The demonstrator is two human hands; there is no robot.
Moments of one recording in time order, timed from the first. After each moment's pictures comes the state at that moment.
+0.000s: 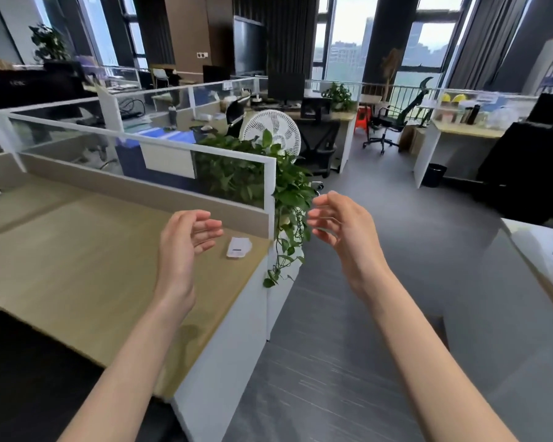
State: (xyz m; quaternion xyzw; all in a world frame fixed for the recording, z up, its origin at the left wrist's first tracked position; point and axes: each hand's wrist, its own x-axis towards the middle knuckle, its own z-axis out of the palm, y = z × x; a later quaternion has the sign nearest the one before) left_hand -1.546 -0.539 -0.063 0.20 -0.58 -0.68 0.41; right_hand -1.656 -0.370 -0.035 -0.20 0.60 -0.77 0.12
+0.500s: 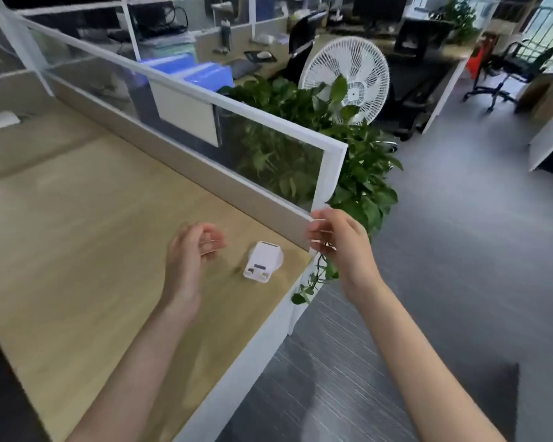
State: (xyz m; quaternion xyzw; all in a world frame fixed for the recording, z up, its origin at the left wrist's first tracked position) left_hand -1.782 -0.721 -0.168 0.40 -0.52 -0.65 0.39; right_hand -1.926 -0.592 -0.147 -0.16 0.63 -0.70 0.29
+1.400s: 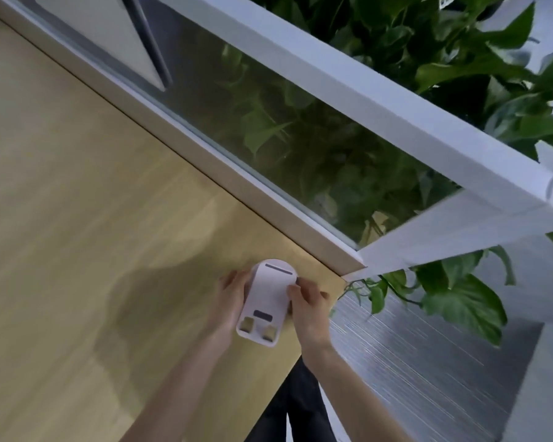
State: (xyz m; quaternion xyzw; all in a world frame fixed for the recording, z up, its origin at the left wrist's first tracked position) left_hand -1.936 -0.839 -0.367 0.60 -0.50 -0.63 0.04; right_hand -2.002 -0.746 -0.370 0.06 0.78 -0.46 0.42
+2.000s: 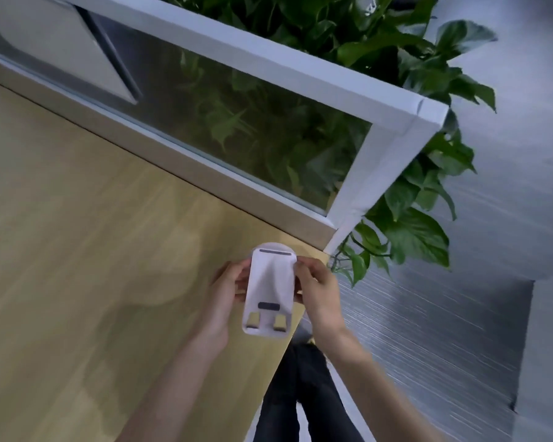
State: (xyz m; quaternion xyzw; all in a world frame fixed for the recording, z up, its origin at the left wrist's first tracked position) left_hand -1.920 -0.811 -0.311 0.51 -0.52 -0.68 0.05; right_hand -1.995 -0.714 -0.333 0.07 0.75 -0.56 0.35
